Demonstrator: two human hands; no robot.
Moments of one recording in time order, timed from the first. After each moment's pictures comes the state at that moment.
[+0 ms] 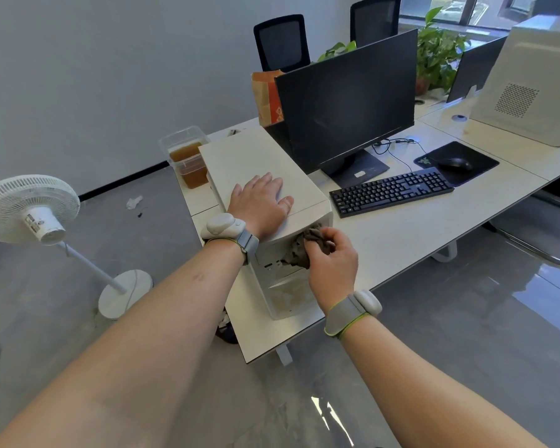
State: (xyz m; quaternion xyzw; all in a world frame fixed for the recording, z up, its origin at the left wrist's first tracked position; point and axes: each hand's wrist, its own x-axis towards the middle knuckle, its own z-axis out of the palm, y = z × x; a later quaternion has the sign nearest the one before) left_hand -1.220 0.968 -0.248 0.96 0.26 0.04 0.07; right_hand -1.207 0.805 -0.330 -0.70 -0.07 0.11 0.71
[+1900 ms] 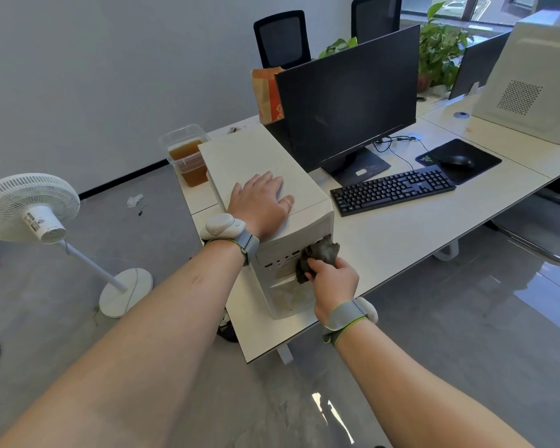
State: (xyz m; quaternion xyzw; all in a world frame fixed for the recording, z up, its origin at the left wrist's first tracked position) left_hand -1.218 0.970 -0.251 0.96 0.25 0.05 0.07; right_hand -1.212 0.809 -0.364 -0.58 0.16 0.23 0.77
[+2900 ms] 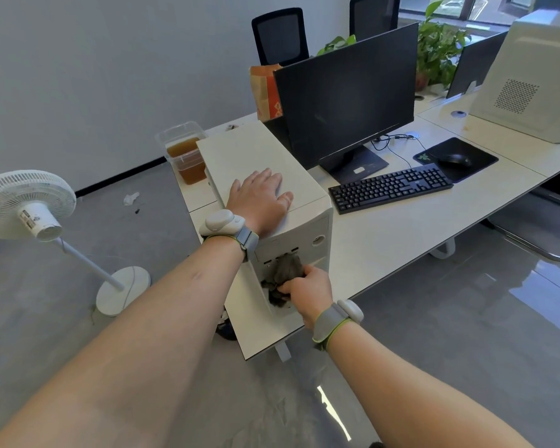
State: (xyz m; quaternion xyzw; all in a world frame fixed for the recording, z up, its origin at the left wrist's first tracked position) left_hand -1.219 0.970 -0.252 0.96 0.25 0.05 0.07; right_hand -1.244 0.812 -0.351 -0.71 -0.02 0.33 0.62
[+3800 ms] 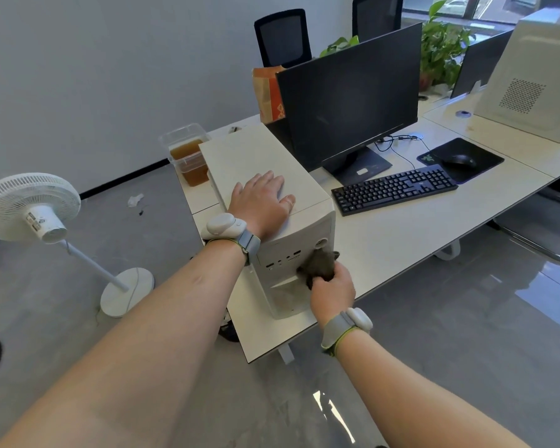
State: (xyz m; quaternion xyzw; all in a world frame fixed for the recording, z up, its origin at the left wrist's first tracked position) left_hand -1.218 0.970 -0.250 0.96 0.26 0.05 0.07; right_hand -1.225 0.796 -0.374 -0.81 -0.01 0.16 0.57
